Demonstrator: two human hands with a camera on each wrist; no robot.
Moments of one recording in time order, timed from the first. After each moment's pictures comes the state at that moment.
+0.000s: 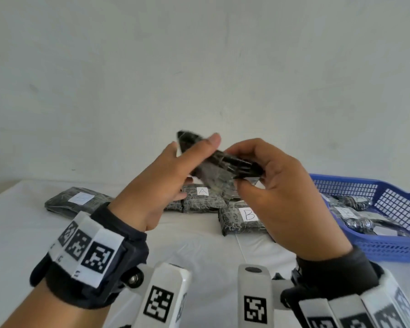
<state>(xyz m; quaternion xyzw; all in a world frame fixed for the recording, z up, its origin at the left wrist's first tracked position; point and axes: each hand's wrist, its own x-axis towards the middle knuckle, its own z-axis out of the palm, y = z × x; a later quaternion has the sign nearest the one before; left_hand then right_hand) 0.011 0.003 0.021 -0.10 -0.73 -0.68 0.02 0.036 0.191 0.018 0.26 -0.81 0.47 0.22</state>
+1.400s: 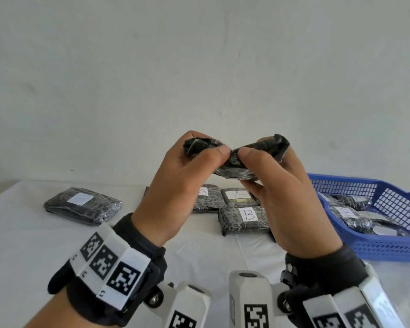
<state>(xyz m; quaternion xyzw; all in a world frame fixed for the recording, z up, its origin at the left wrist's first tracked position) 0.012 0.024 0.007 -0.27 -0.62 -0.72 0.16 0.033 0.180 0.016 0.19 -0.68 0.69 0.16</state>
